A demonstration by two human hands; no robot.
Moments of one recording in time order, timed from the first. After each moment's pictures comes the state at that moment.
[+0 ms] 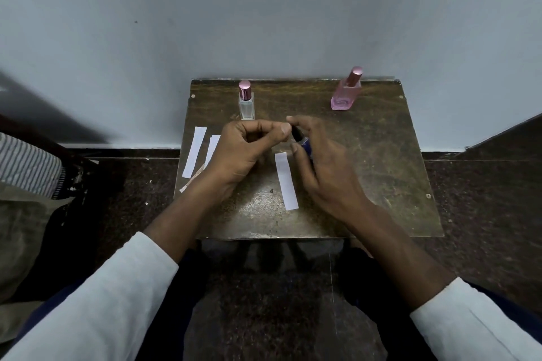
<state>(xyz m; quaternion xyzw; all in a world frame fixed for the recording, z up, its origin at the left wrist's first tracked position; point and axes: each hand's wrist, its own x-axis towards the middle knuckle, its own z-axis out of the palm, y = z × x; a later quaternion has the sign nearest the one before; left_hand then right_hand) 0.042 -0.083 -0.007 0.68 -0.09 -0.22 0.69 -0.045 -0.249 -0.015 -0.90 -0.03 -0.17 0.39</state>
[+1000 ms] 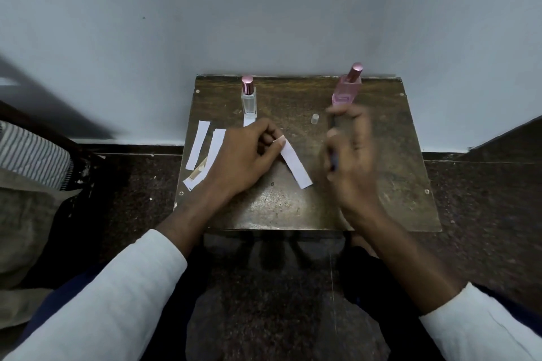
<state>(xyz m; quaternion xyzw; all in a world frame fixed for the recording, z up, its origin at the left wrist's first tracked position) 0.037 -0.076 -0.031 0.87 -0.26 -0.05 0.41 -0.064 -0.248 0.003 -0.69 0.12 -0.19 0.68</state>
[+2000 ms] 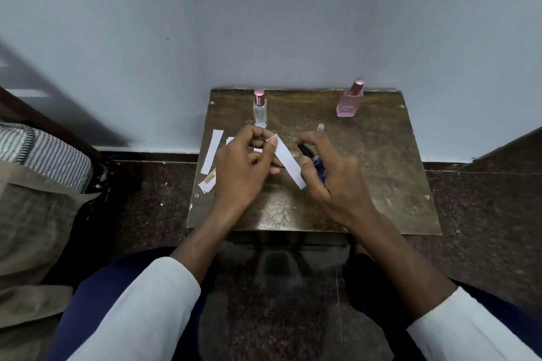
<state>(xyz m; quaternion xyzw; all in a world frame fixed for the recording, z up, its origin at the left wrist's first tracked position) -0.005 -0.069 0.006 0.79 -0.08 -0.04 0.61 -0.076 -0.237 0.011 -0.90 -0.03 -0.18 0.39</state>
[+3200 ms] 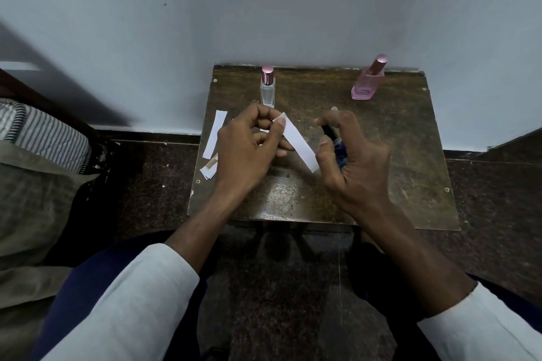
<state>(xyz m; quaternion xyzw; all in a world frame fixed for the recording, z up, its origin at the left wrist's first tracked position) 0.009 -0.068 -0.005 0.78 -0.08 -0.05 0.62 -0.069 -0.229 0.008 -0.87 -0.01 -0.29 0.39</state>
